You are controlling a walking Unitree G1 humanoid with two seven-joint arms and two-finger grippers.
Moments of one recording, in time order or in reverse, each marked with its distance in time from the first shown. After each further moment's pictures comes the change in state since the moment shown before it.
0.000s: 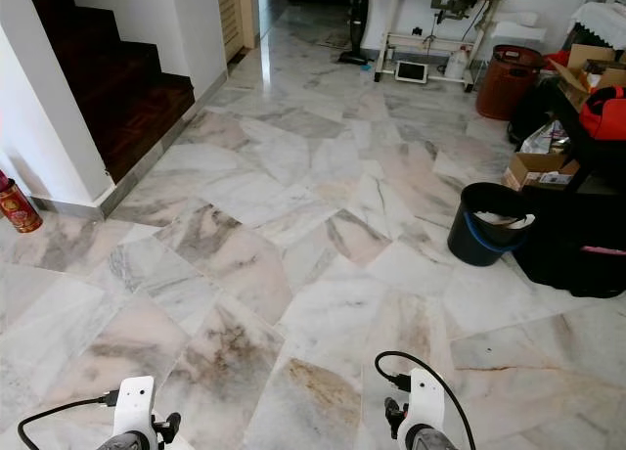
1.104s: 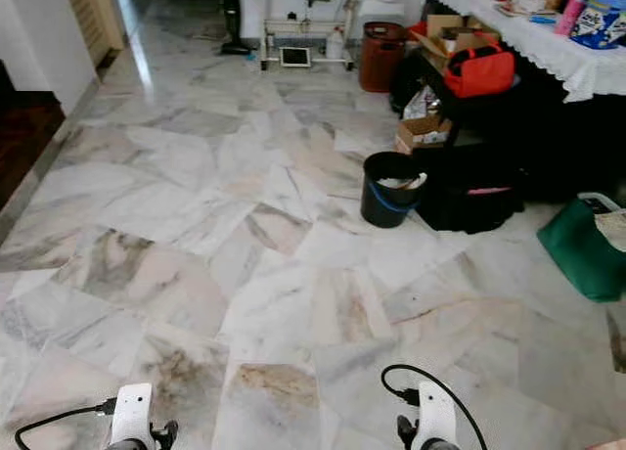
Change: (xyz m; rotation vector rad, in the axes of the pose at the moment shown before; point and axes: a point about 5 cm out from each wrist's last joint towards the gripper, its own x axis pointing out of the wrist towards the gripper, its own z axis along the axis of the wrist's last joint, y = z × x) left arm -0.002 0.000 -0.010 -0.024 0.033 0.026; right arm -0.006 -0.022 -0.014 -0.076 0.077 -0.034
